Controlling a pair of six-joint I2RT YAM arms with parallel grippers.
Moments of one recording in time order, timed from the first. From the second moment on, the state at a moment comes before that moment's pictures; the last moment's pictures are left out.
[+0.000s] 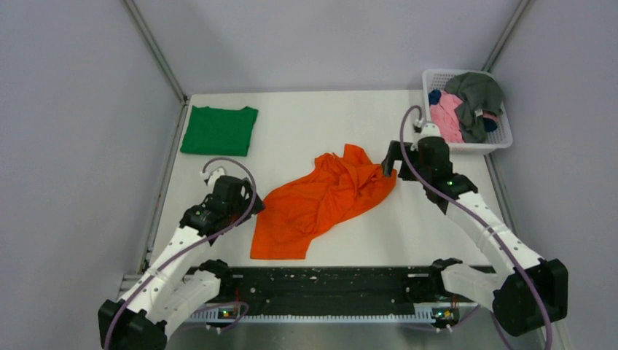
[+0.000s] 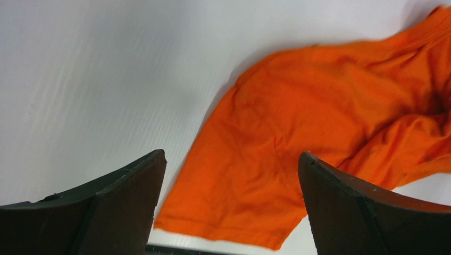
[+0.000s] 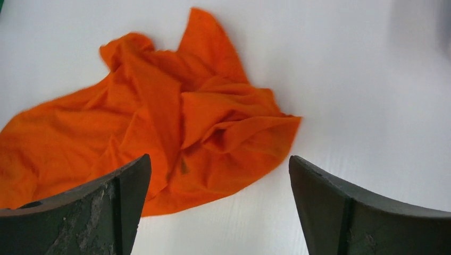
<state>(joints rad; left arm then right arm) -0.38 0.82 0.62 -0.72 -0.21 -0.86 0.32 1.07 0.80 -0.30 0.06 0.31</state>
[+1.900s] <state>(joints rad) -0.56 0.57 0.99 -0.71 -0.27 -0.90 0.64 0.95 1.13 -0.29 0.46 0.32</state>
